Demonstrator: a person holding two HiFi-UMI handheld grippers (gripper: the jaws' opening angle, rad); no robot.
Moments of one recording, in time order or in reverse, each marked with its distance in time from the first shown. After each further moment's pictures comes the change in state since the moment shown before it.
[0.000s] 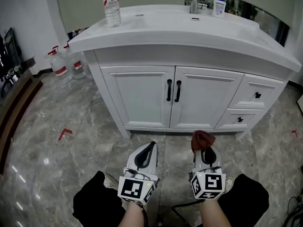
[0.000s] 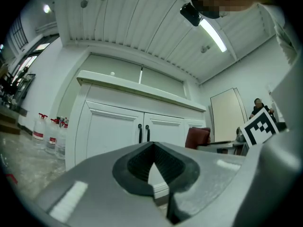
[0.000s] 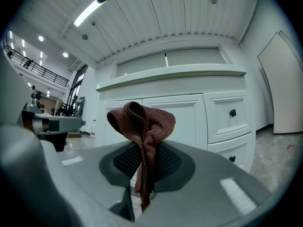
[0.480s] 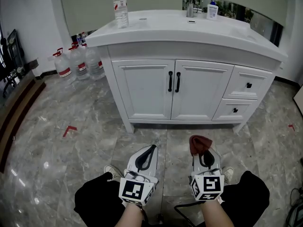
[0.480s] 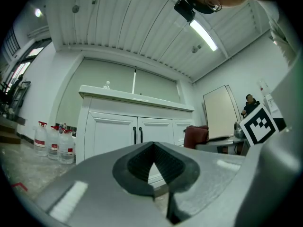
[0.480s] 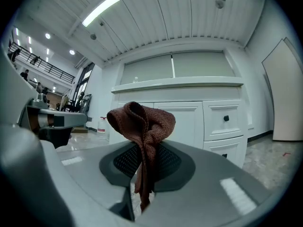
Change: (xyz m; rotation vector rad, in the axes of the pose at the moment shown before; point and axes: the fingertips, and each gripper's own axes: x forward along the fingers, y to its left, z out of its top) left arm -0.097 -0.038 0.016 0.064 -0.001 -0.040; right arm -0.100 0.042 0.003 -0.064 0.008 0.036
